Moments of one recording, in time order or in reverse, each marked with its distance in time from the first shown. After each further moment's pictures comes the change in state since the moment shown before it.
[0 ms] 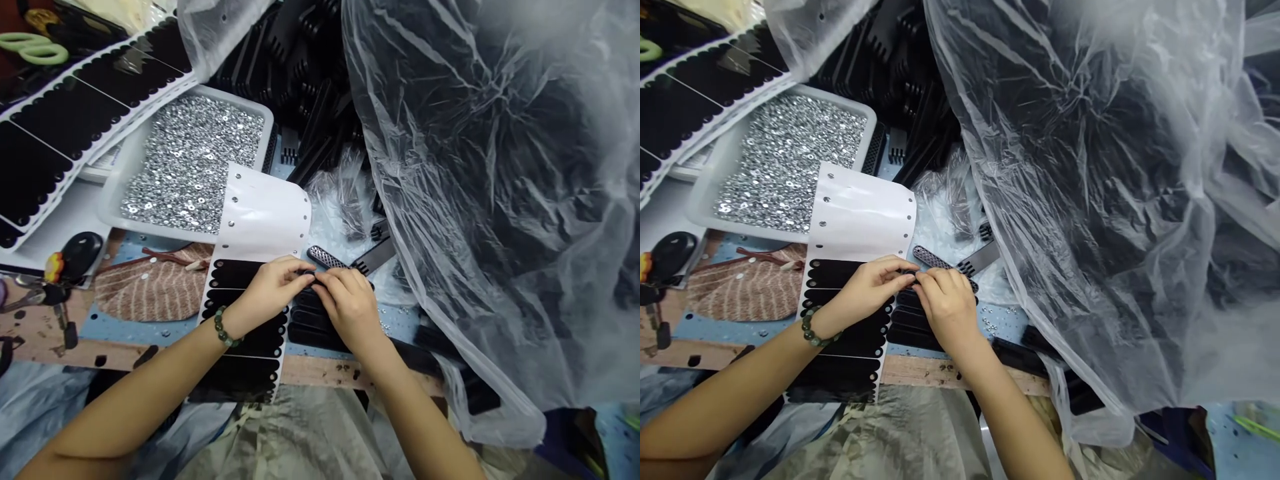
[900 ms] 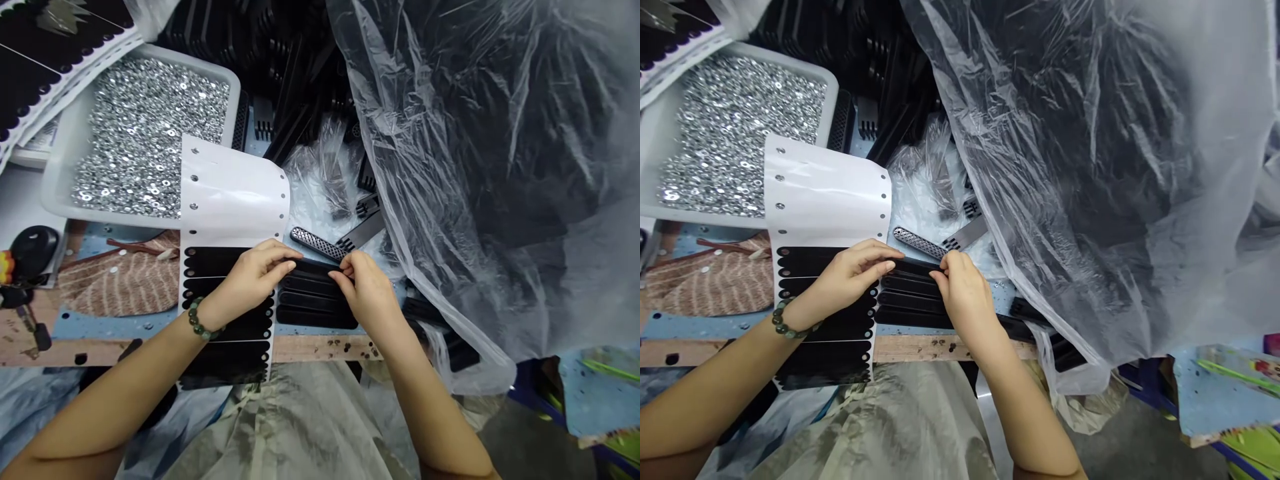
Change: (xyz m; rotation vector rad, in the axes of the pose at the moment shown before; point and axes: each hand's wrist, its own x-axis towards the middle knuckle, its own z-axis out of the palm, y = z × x) left_hand -0.006 0.006 -0.006 0.195 -0.073 0.090; right_hand -0.017 0.013 -0.028 0.141 -0.137 0.415
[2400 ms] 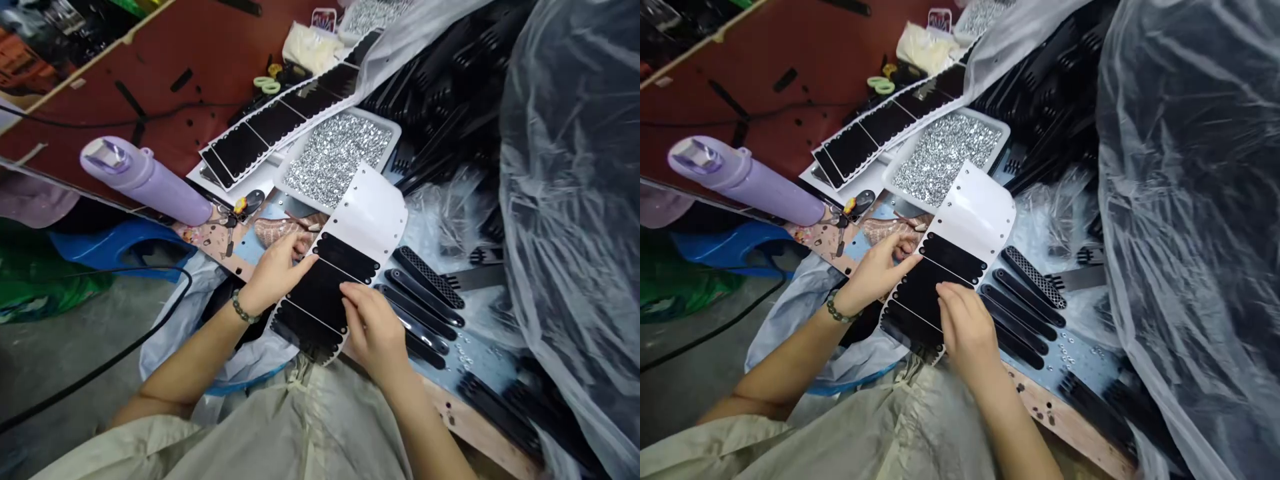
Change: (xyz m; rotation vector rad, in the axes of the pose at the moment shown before) left_hand -0.110 -0.020 -0.051 0.355 0.603 -0.232; right_hand -0.035 -0.082 0.063 0.344 0.027 -0.708
